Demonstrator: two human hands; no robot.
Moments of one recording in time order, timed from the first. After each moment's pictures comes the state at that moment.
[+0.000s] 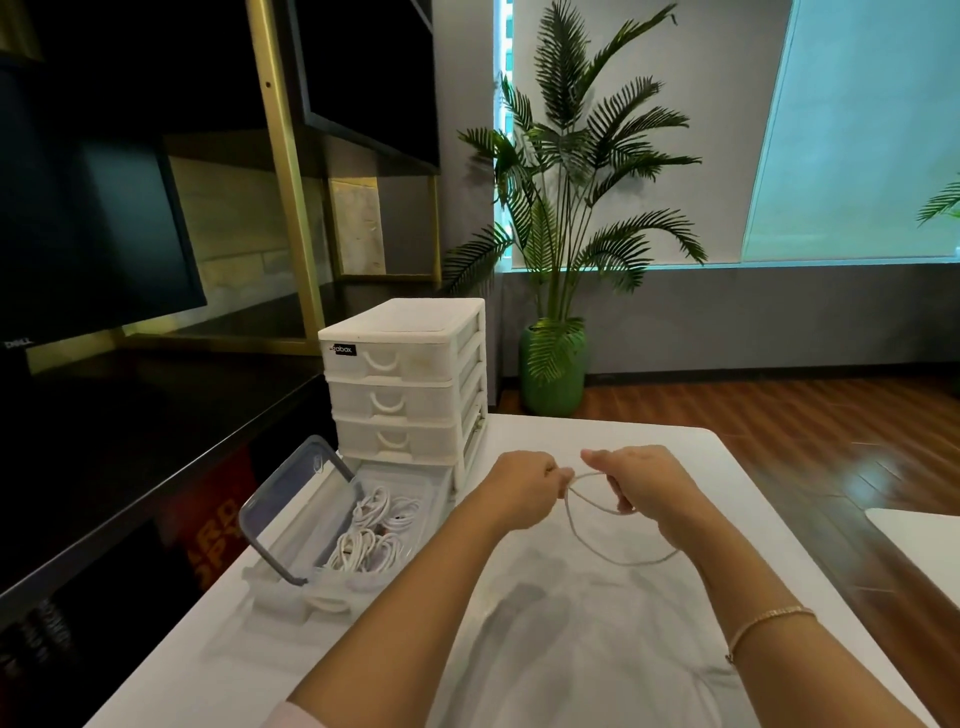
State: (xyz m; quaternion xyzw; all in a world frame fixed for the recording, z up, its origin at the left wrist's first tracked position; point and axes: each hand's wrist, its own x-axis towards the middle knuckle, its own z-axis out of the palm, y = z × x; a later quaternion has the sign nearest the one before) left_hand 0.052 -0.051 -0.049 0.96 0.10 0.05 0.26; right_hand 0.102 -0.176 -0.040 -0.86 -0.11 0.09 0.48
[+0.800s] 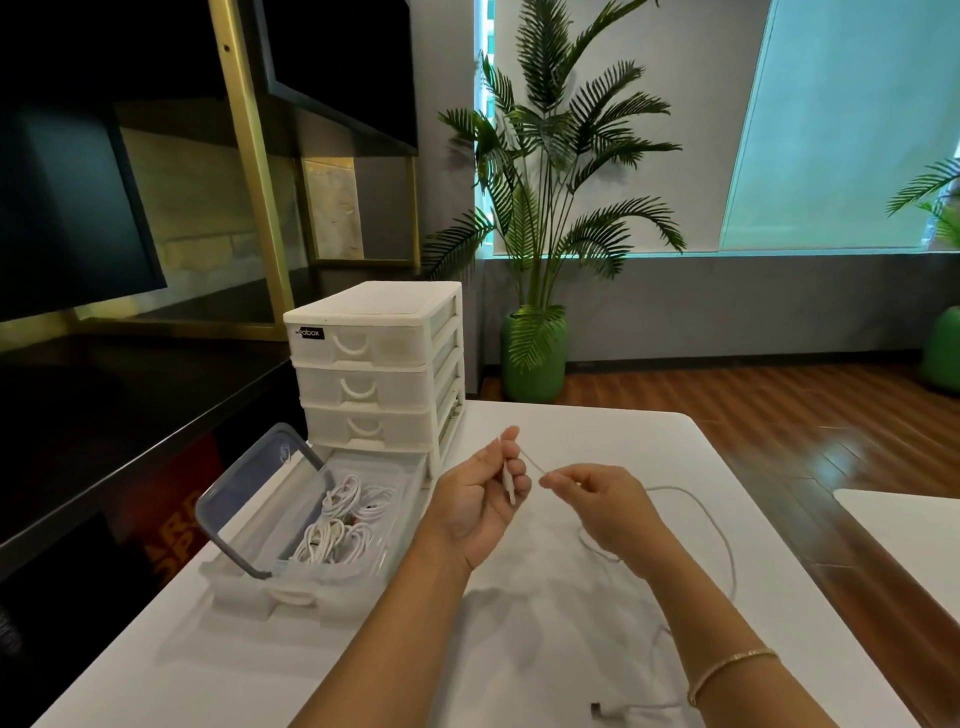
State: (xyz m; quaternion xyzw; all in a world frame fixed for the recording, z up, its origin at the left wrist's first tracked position) left_hand 0.036 -0.044 -0.083 0.32 0.04 0.08 0.94; right_hand 0.094 -0.177 -0.086 -0.86 -0.22 0.03 0.46
